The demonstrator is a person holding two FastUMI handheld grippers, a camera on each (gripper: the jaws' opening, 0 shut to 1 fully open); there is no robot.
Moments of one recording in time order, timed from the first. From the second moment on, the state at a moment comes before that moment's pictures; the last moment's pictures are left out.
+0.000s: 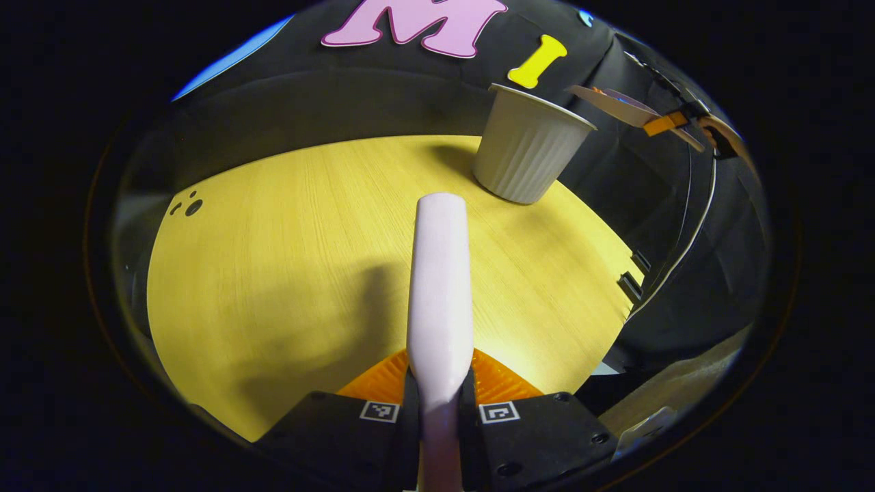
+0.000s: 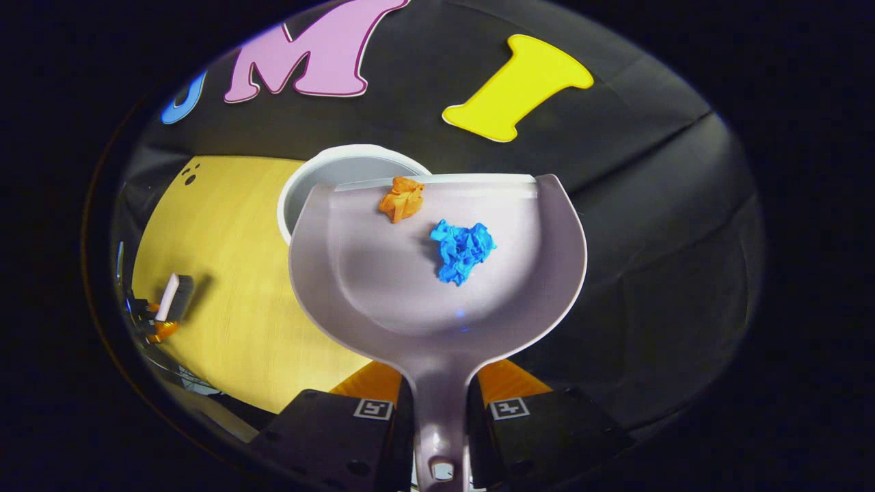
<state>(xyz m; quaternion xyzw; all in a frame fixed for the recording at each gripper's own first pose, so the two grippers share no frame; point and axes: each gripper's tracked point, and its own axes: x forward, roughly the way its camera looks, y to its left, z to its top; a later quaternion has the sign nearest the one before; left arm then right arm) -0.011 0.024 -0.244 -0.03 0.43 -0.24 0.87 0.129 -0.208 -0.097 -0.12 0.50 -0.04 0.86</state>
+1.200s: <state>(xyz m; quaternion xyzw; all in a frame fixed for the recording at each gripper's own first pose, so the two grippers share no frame) -0.007 0.047 -0.262 -0.05 0.44 -0.22 0.87 0.188 -0.233 -0.108 -0.44 0.60 0.04 0.67</state>
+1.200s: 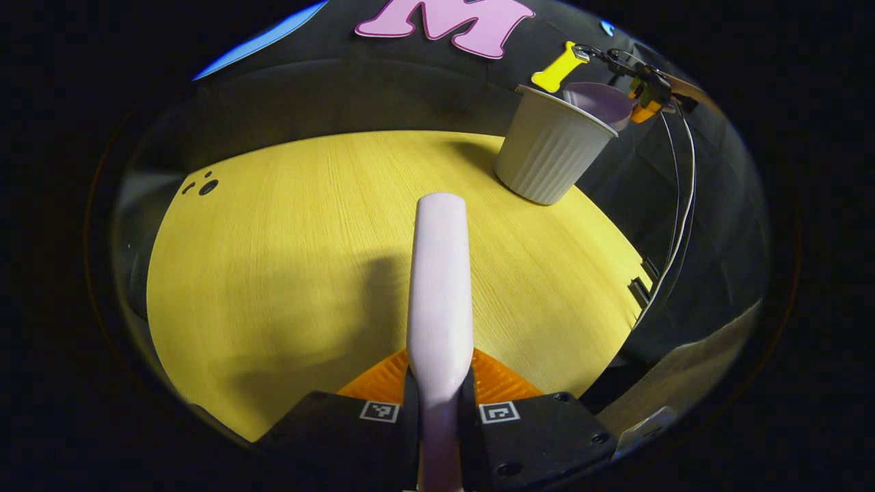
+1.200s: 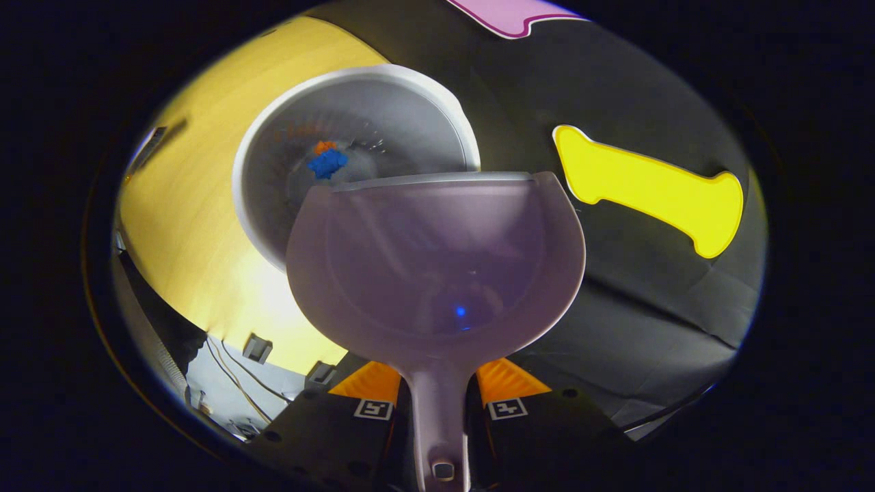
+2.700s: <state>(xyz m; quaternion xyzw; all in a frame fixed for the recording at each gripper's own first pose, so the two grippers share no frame) 0.014 0.073 -0.256 0.02 0.43 -0.17 0.89 -0.031 -0.012 -0.210 -0.03 0.51 0.16 0.85</state>
